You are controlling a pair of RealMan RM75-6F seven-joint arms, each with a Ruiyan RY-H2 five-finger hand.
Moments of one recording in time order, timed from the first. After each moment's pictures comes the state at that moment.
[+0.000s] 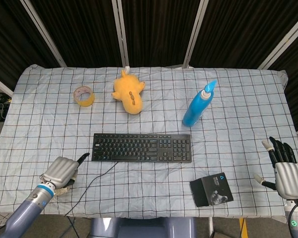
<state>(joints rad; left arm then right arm) -0.56 -1.06 -0.04 -2.21 0.79 0.98 0.86 0.08 -1.14 0.08 -1.60 -1.51 1.50 0.00</state>
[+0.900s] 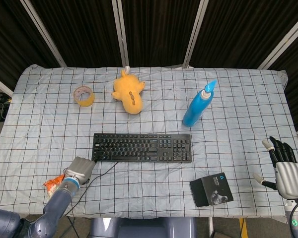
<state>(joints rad) -0.89 -1.35 -0.03 -2.12 0.24 1.19 1.08 0.08 -1.13 0.08 -1.61 -1.50 1.50 0.03</state>
